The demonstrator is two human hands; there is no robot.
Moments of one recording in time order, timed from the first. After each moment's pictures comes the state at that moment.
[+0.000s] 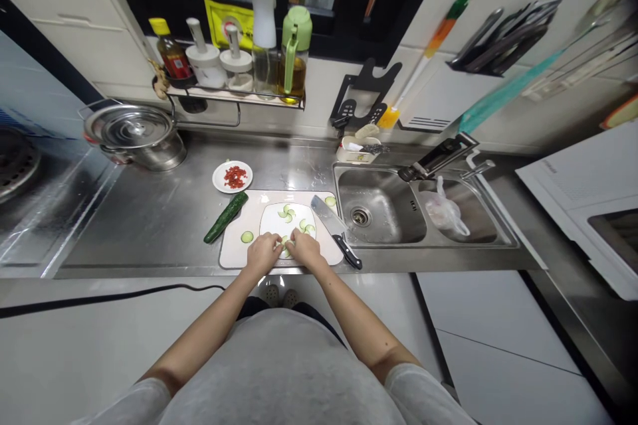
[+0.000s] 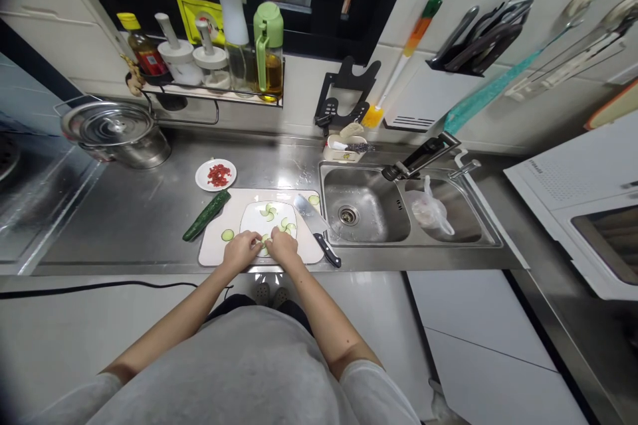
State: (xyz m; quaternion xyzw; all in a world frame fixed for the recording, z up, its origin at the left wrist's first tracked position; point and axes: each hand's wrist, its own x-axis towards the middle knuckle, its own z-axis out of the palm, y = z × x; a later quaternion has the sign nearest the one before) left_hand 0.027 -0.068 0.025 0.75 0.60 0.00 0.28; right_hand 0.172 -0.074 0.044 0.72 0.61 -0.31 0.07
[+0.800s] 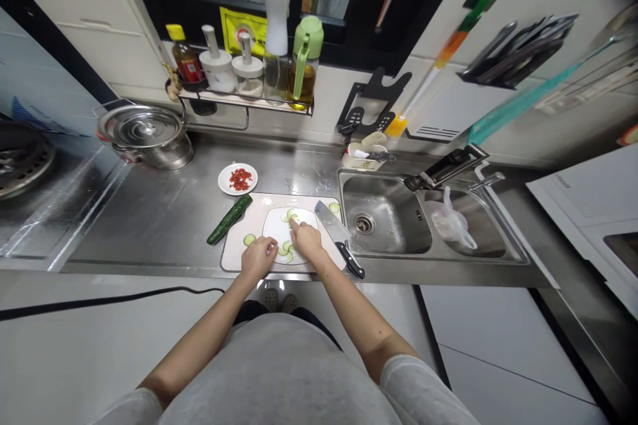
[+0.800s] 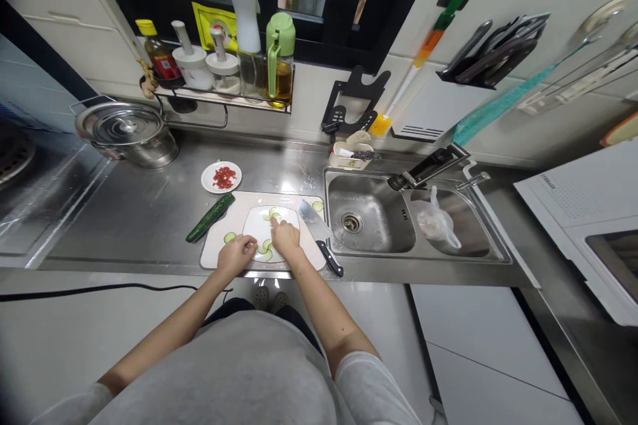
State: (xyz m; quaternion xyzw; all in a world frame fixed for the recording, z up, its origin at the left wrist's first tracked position) left_hand 0.011 -0.071 0.025 0.71 0.64 0.07 0.30; right_hand 0.178 -0.042 0.044 0.67 0.71 -0.19 0.09
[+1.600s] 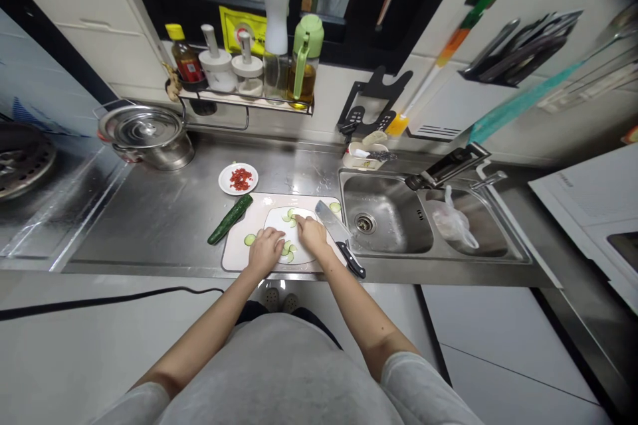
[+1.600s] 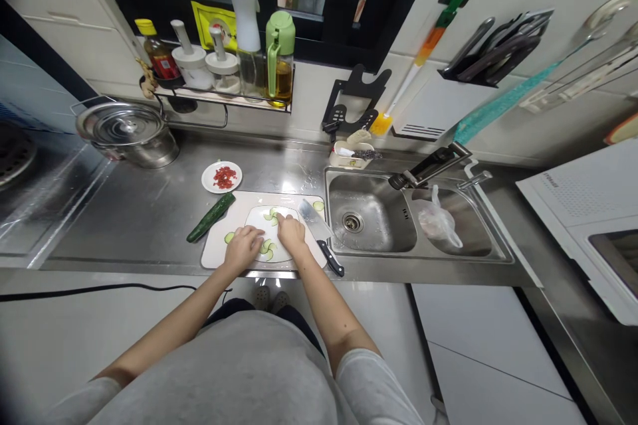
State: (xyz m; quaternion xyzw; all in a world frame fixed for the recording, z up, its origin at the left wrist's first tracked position) left_hand 0.023 -0.061 0.028 0.76 0.59 0.10 0.24; right_hand 0.191 -0.033 0.048 0.69 0.70 -0.18 0.07
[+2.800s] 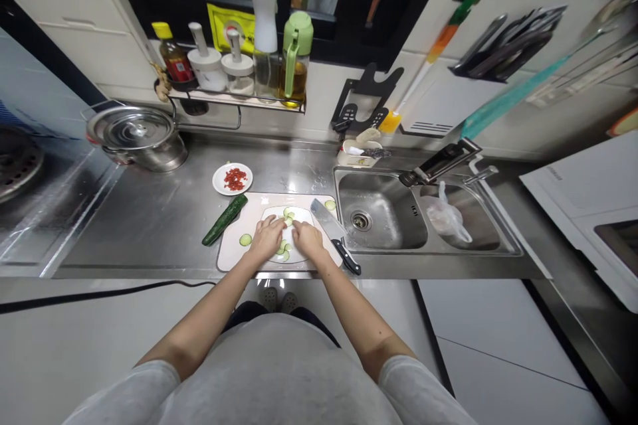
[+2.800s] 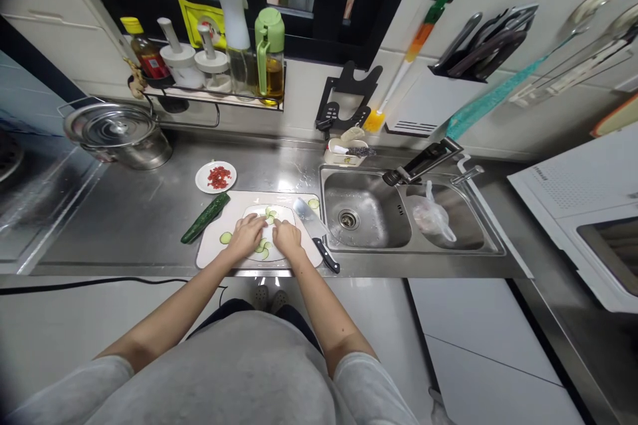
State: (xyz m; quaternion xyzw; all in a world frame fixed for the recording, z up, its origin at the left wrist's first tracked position) left_hand 0.036 -0.028 0.004 0.84 0.48 0.12 0.22; right_hand 0.194 -0.050 0.037 0.70 0.69 -0.19 0.05
